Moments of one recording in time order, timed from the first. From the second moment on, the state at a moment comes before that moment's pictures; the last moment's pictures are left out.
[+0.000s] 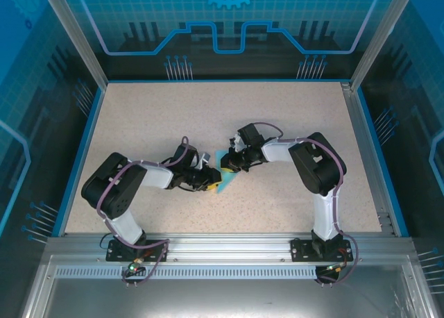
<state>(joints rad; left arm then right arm) -0.46 1.71 0.60 0.23 0.70 -0.95 0.55 2.03 1.12 -0.12 -0.67 0.79</state>
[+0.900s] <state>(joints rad) -0.46 1.71 0.57 0.27 0.64 -0.99 0.55 2.02 1.12 -0.13 -0.71 0.79</state>
